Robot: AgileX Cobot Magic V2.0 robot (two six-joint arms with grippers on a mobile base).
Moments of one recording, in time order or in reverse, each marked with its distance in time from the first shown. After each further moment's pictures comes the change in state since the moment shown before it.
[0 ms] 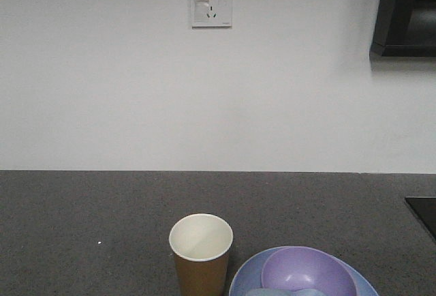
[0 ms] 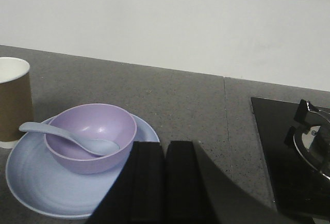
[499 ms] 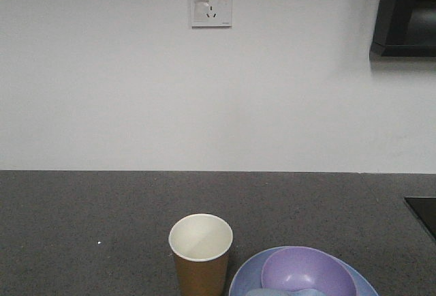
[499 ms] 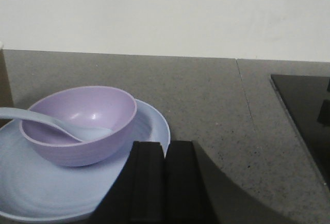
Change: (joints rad) left arm 0.000 0.000 0.000 0.000 0.001 0.000; right arm 0.000 0.000 0.439 0.022 -0.491 0.071
